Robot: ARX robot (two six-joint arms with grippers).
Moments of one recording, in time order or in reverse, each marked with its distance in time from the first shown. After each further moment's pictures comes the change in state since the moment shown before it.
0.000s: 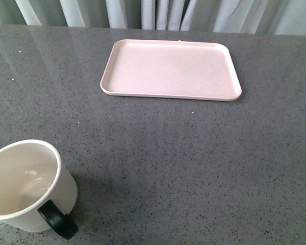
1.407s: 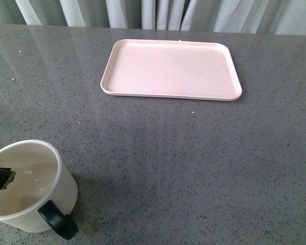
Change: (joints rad) left arm -0.089 0.761 0.136 0.252 0.269 0.228; right arm 0.000 0.000 0.000 0.000 0.000 0.000
